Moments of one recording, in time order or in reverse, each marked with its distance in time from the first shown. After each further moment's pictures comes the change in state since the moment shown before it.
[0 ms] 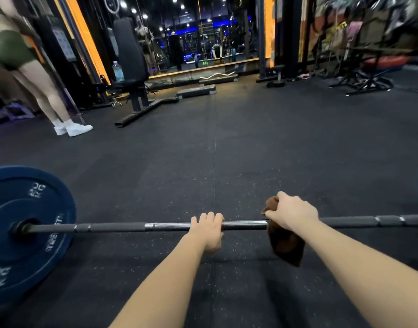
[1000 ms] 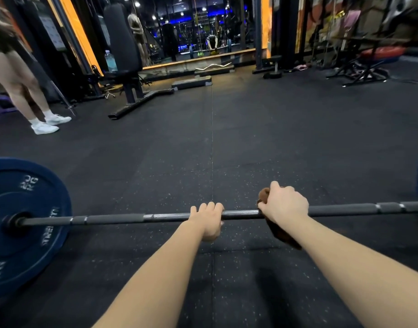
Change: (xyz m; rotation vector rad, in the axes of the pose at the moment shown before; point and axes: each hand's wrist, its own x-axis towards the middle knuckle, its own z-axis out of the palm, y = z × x) left_hand 0.005 -0.006 -0.002 -0.014 -0.030 0.049; right_hand -0.015 -0.026 0.016 -0.049 0.123 0.025
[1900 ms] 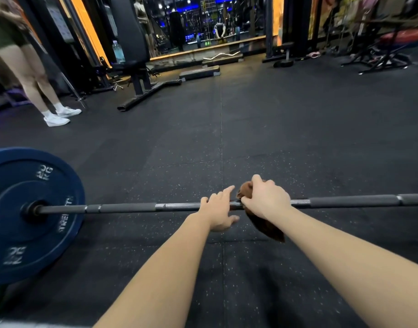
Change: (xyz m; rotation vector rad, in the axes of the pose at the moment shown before) left_hand -0.007 -0.007 0.000 -0.229 0.057 0.010; right_hand -0.015 -0.056 0.013 0.120 -0.104 -0.164
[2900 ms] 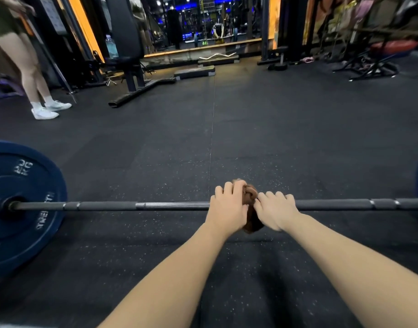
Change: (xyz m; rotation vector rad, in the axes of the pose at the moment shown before) left_hand 0.014 0.078 0.027 0.006 0.428 0.057; right_hand 0.006 0.085 0.008 -0.257 -0.051 -0.171
